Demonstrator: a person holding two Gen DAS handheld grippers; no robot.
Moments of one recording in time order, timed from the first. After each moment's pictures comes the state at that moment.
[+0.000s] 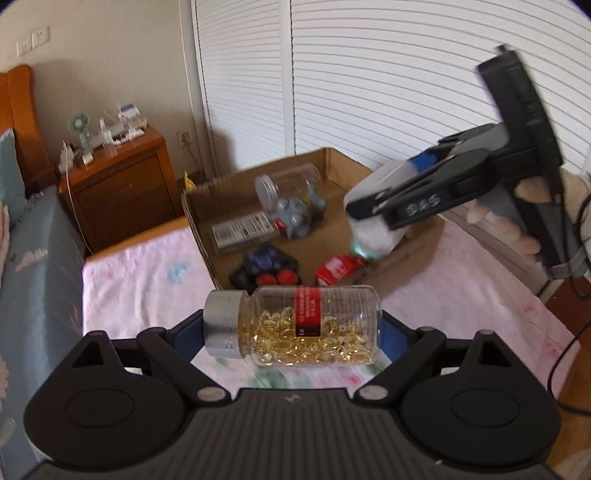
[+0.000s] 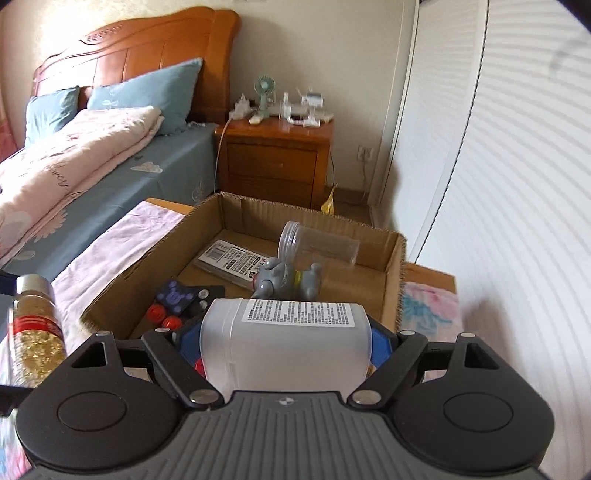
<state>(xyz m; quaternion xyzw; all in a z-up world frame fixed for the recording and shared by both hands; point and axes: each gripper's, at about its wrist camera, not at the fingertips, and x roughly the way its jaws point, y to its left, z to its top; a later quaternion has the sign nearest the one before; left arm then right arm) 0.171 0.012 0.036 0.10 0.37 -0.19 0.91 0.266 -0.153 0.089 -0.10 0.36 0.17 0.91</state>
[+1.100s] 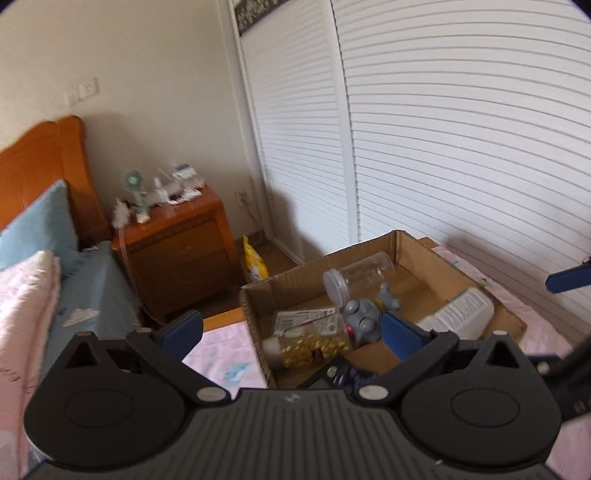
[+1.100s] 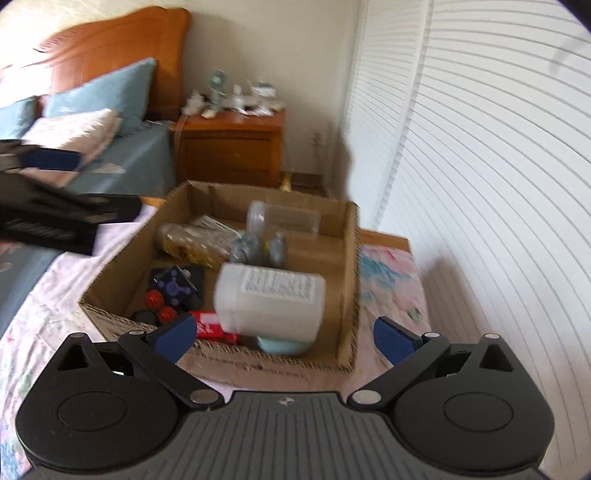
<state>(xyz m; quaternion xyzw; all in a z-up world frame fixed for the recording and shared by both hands) 0.218 -0.001 0.062 0.12 0.27 -0.09 0.95 0.199 -0.163 0.106 -0.07 0.38 0.06 0.92</state>
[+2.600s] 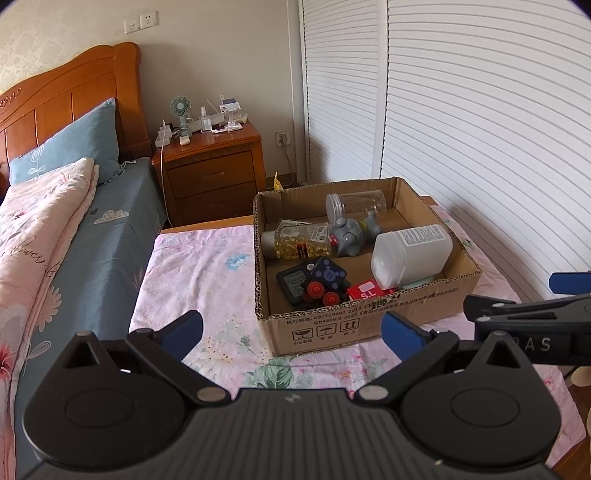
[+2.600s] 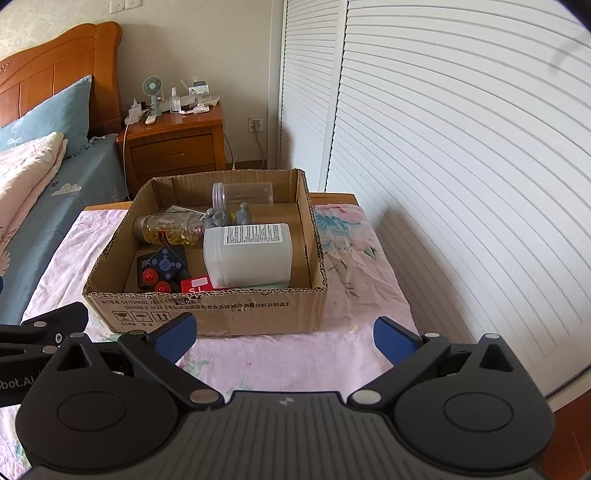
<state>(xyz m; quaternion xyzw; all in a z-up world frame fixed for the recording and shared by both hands) 0.131 -0.016 0.059 0.04 0.36 -0.01 0.93 0.140 -0.164 0.116 -0.01 0.38 -0.02 0.92</state>
